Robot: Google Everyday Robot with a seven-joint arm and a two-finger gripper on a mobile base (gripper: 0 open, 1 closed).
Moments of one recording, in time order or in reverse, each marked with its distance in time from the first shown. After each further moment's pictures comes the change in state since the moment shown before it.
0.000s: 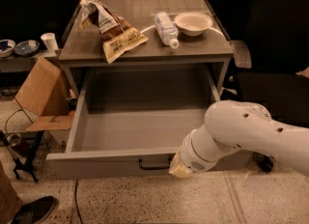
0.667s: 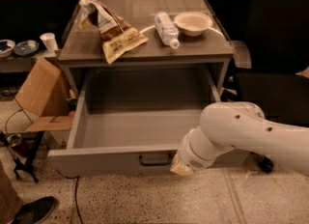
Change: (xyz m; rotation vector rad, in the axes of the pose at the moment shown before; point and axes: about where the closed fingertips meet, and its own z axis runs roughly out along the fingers) arm 0.010 -0.015 0.013 0.029 0.041 0.000
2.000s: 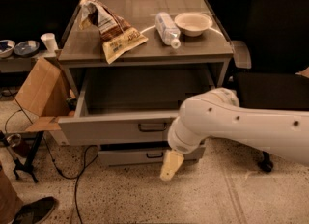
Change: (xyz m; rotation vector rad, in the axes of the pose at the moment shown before) arm -0.028 -0.053 0.020 0.116 0.053 -0.056
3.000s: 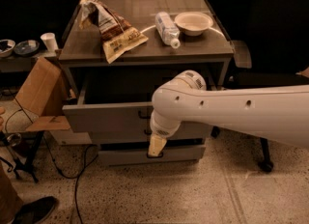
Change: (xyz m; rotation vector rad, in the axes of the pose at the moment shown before) arm -0.051 -0.042 0.018 0.067 0.068 -0.075
